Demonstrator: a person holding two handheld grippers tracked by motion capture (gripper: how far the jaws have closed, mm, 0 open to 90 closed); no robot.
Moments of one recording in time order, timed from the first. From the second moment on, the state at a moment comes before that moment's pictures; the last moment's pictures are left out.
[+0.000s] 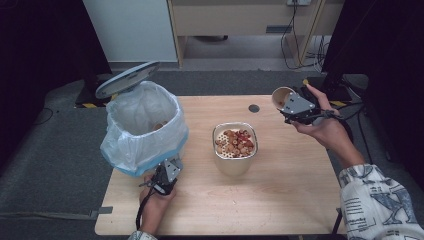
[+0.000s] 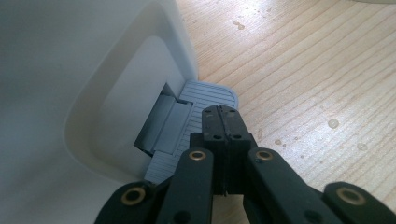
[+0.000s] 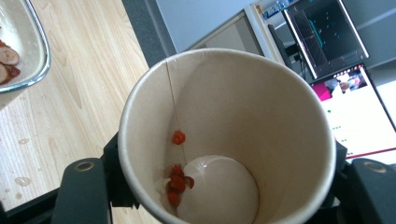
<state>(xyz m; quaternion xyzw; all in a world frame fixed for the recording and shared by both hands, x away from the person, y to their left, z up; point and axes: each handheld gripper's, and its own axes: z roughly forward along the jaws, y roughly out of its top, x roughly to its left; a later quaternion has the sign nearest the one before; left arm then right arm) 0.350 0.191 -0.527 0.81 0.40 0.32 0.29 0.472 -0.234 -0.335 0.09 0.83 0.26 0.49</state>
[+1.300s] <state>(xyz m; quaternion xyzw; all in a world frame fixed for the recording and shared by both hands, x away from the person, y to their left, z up) 0.350 0.191 -0.527 0.81 0.40 0.32 0.29 0.485 -0.279 -0.348 0.19 0.84 0.45 0.24</state>
